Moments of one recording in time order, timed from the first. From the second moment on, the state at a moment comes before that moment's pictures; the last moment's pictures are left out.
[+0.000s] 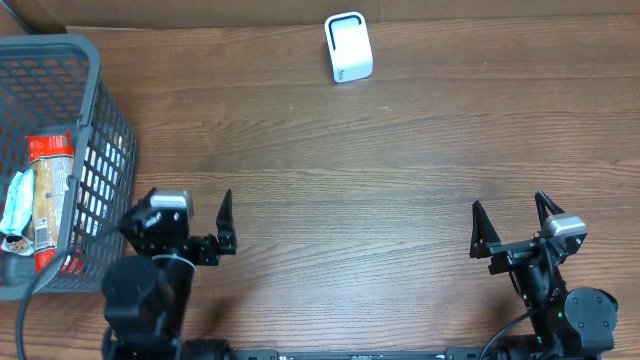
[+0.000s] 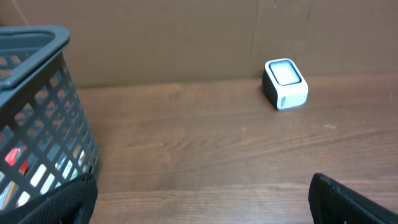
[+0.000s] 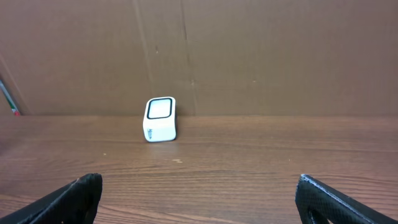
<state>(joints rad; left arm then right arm) 0.00 0.46 0.73 -0.56 0.02 0.03 0.05 0.11 0.30 -0.24 -0.15 0.10</state>
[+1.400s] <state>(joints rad) 0.38 1.27 1.92 -1.34 0.04 -0.06 0.05 0.98 0.83 -0.36 -0.36 0.08</state>
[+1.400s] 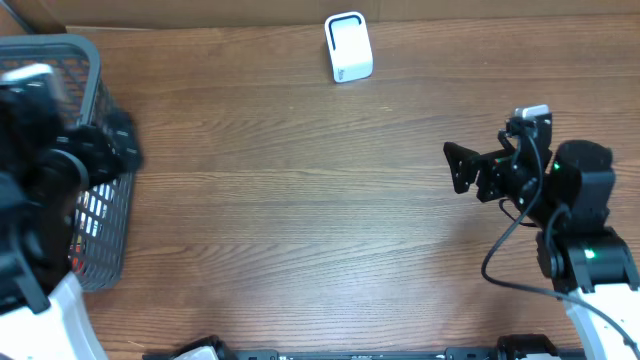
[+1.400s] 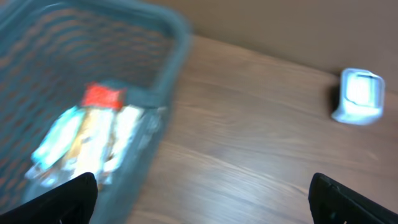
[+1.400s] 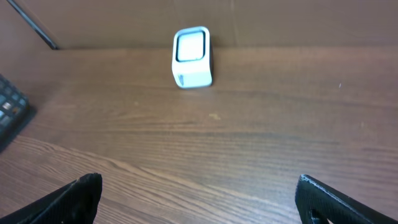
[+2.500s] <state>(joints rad) 0.71 1.57 1.95 -1.26 0.00 -0.05 0.05 1.23 0.83 -0.36 -0.36 0.08</state>
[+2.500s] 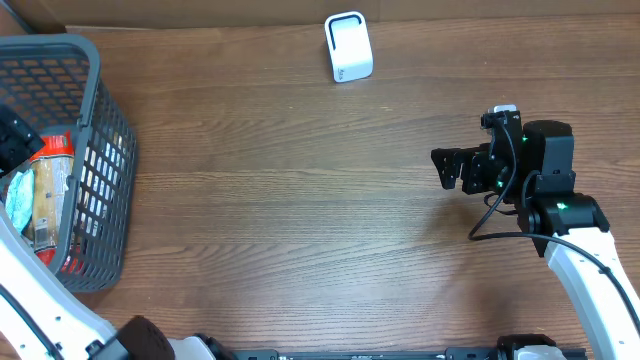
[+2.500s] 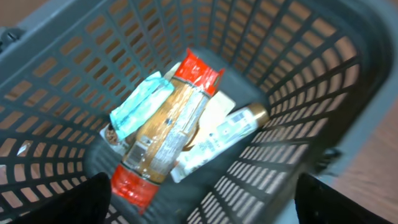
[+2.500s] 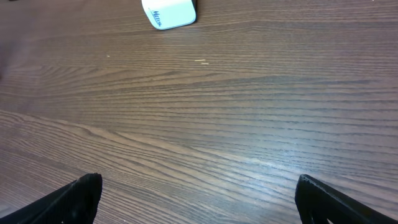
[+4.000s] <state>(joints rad) 0.78 1.99 1.50 -0.80 -0.15 0.28 0.05 1.23 0.83 -0.36 -0.36 0.08</state>
